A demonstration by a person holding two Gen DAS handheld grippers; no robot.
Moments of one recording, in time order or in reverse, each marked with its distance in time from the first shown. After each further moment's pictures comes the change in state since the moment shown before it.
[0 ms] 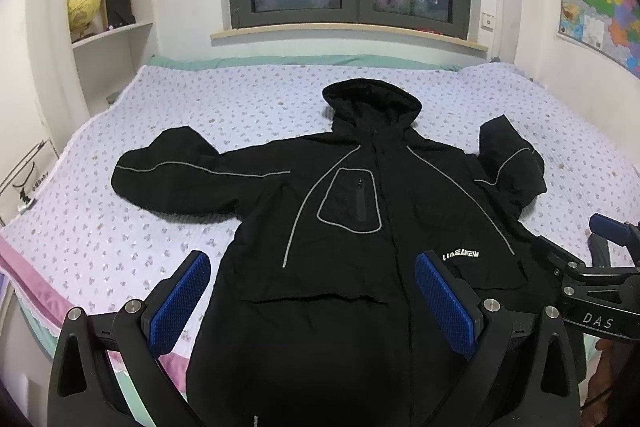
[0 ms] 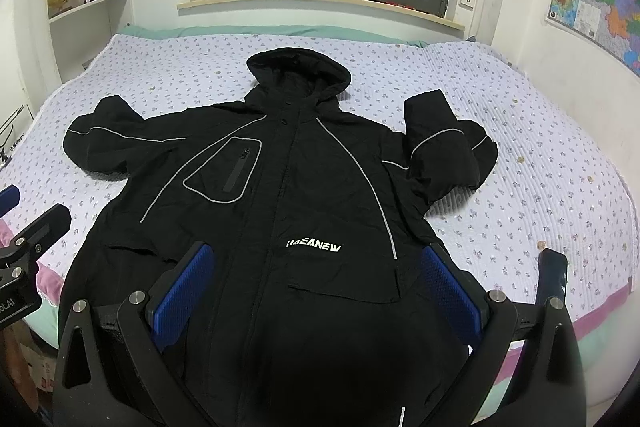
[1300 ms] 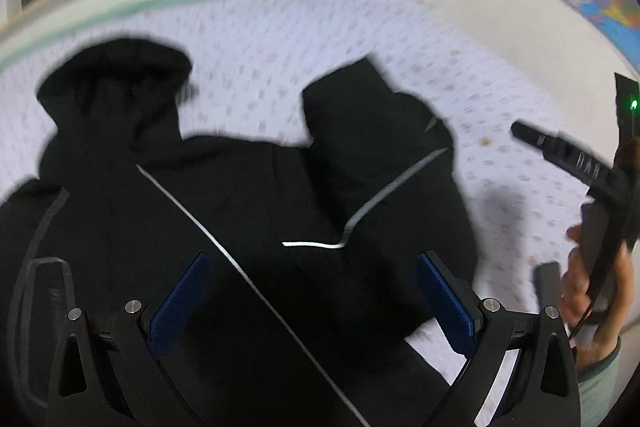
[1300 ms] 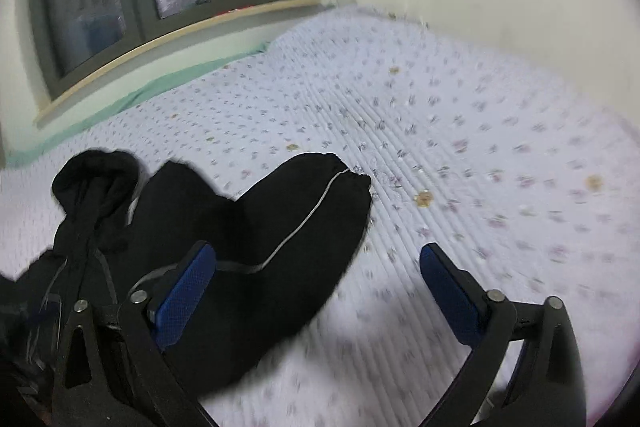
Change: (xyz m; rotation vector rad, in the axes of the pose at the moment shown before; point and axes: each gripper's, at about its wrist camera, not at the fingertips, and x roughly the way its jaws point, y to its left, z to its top) left arm 0.288 -0.299 0.100 0.163 0.262 -0.483; right arm 0.249 -0.393 0.095 0.431 -0.043 -0.115
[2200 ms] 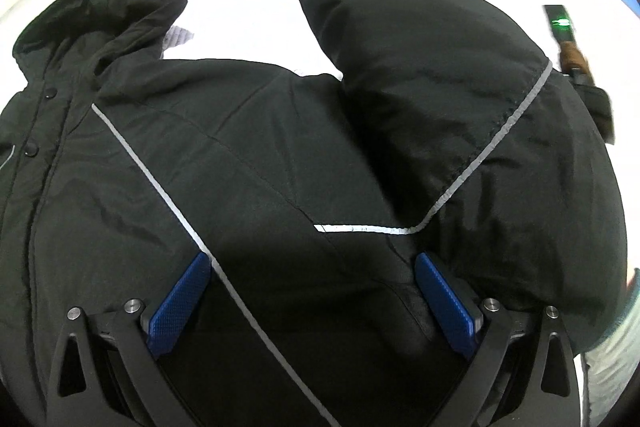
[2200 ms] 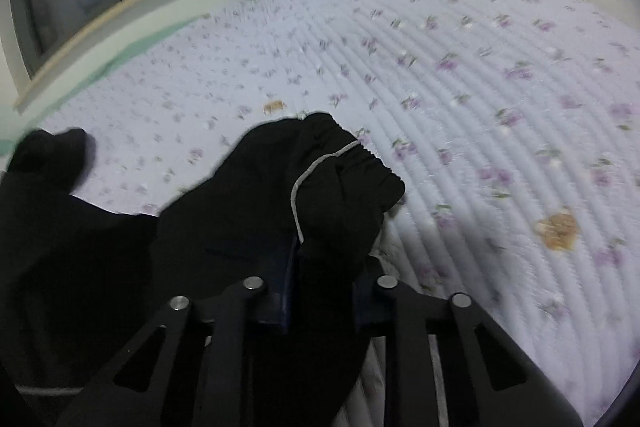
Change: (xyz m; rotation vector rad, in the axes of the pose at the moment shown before) left arm 0.086 0.010 -0.044 0.011 0.000 0.061; right arm 0.128 0.003 -0.009 -0.063 0.063 0.022
